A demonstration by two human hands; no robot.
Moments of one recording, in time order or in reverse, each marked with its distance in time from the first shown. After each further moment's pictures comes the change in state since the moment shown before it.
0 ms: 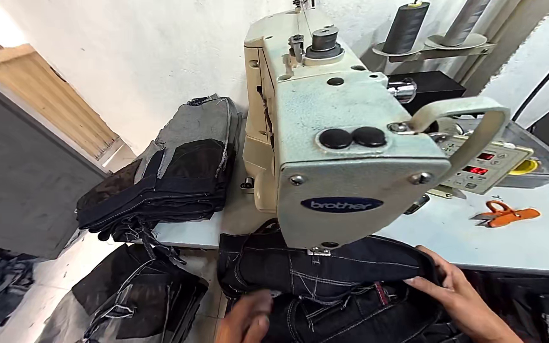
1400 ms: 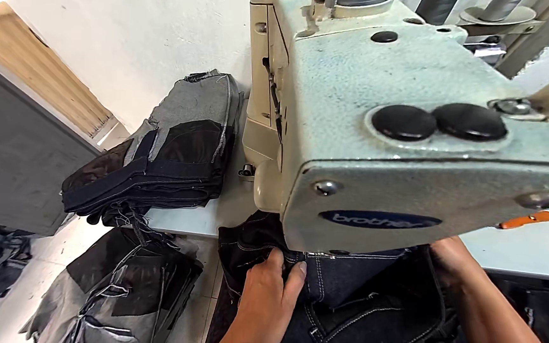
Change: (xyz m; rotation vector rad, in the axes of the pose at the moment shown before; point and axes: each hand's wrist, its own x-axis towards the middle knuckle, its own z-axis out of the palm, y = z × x) left_hand 0.088 0.029 0.041 0.348 0.067 -0.275; right_hand 0.067 -0.052 0.030 0.043 0.305 0.406
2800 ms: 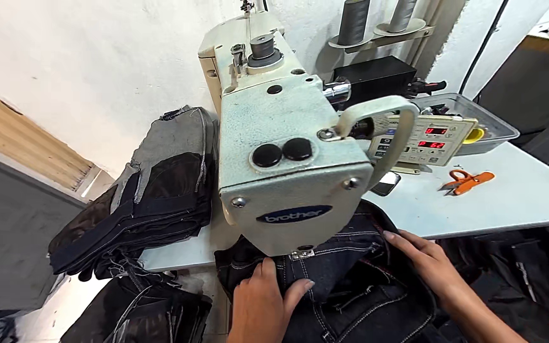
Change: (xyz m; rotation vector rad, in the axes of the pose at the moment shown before) left_hand 0.000 0.003 -0.003 0.520 0.184 0.312; right_hand -0.040 0.055 -0.027 -0.147 0.105 -0.064
